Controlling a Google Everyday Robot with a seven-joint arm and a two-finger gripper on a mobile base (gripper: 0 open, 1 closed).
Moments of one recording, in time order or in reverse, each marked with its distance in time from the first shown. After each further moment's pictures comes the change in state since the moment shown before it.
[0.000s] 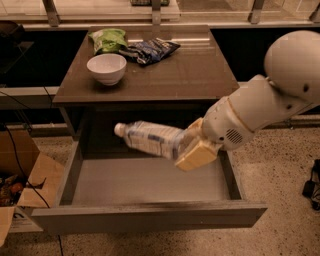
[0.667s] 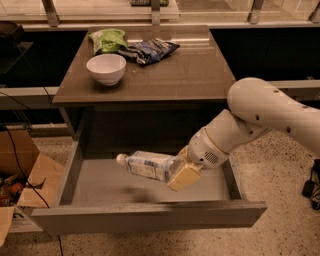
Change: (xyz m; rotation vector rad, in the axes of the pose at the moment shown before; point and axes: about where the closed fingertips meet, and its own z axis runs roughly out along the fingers) arm 0.055 -0.018 0.086 -0.129 0.066 0.101
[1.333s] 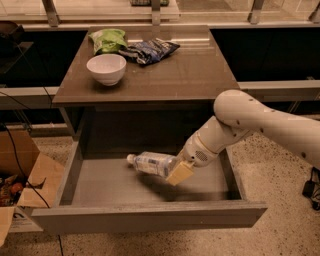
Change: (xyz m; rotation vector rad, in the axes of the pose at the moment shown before) arm 0.027 -0.069 0.042 0.029 0.037 0.104
